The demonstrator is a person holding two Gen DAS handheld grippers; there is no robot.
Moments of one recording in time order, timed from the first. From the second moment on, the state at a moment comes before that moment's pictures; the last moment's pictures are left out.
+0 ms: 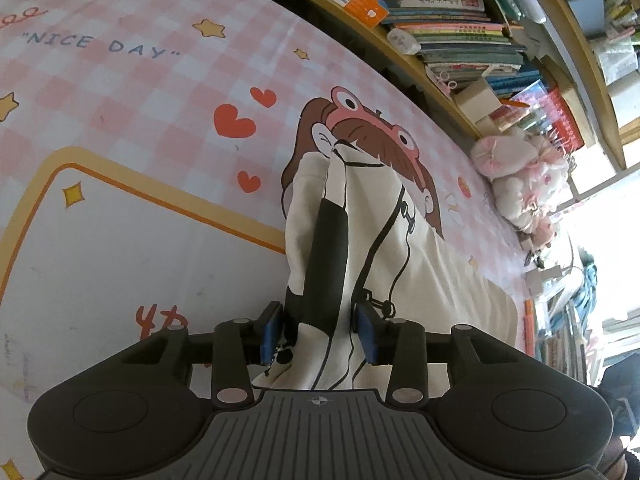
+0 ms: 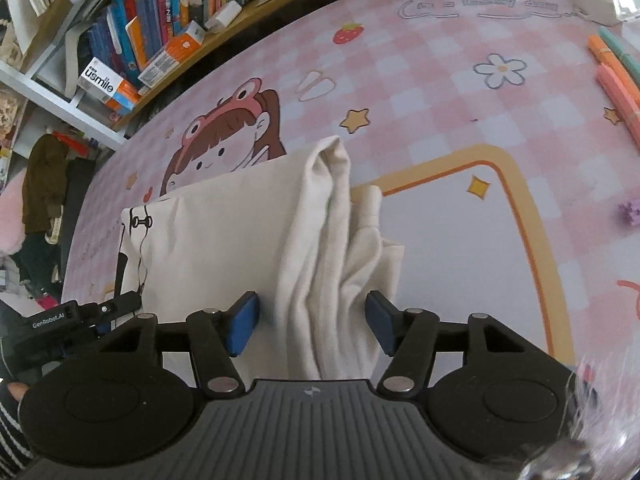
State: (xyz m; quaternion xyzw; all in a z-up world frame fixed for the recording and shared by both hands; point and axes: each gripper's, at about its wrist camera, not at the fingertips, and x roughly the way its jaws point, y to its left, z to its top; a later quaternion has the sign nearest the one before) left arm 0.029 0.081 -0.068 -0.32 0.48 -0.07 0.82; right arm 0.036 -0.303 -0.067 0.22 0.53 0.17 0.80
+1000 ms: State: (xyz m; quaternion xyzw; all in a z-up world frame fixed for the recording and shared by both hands) left arm 0.025 0.078 -0.029 -0.32 0.42 -0.10 0.84; right arm 0.030 -0.288 -0.020 0.17 0.46 0.22 0.84
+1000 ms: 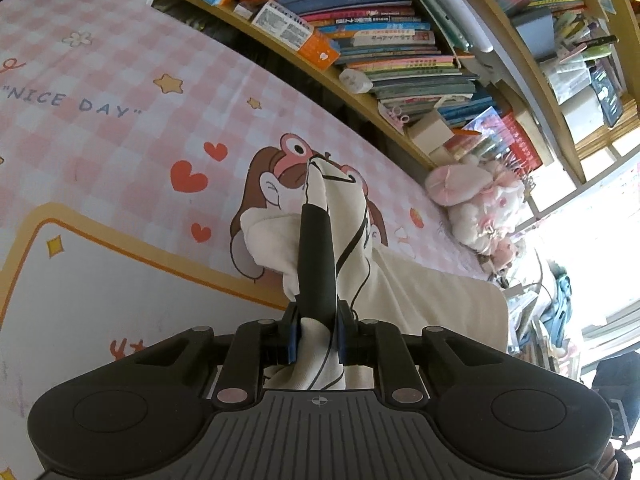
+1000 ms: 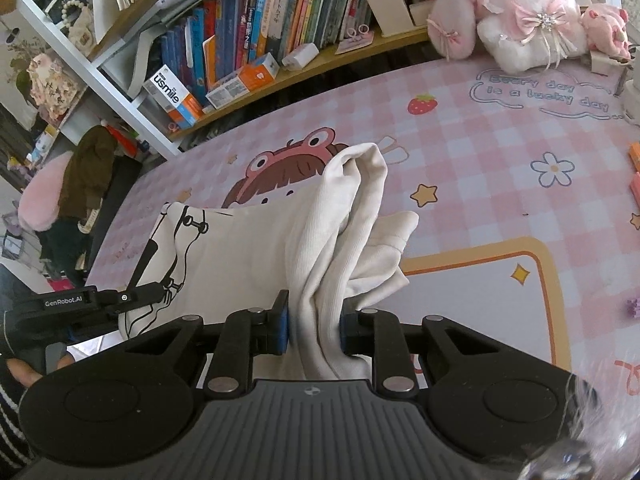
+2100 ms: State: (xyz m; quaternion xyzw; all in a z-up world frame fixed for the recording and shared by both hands) left arm 0.102 0.140 -0.030 -0.31 0.41 -0.15 0.85; right arm 0.086 -0.227 -0.011 0.17 0.44 0.20 0.86
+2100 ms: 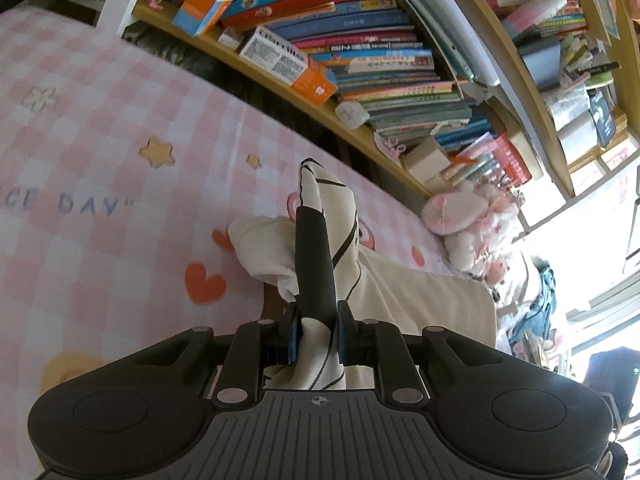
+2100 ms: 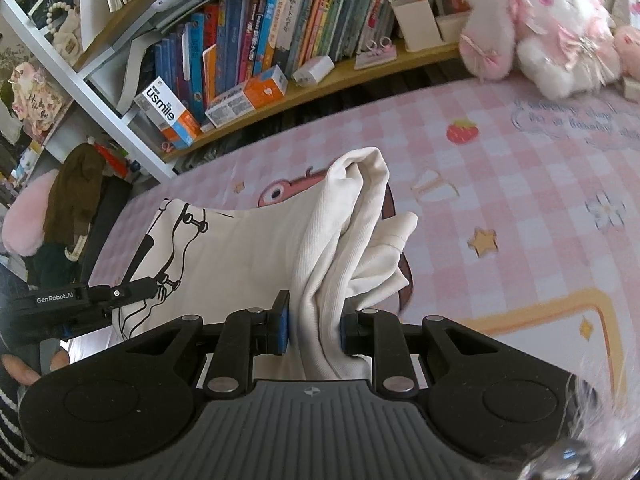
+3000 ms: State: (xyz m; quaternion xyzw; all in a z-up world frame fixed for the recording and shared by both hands) left arm 0.232 0.148 -0.047 -0.33 0.36 -0.12 0.86; right arm 0.251 -0.221 -0.024 0.15 0.40 0.24 0.87
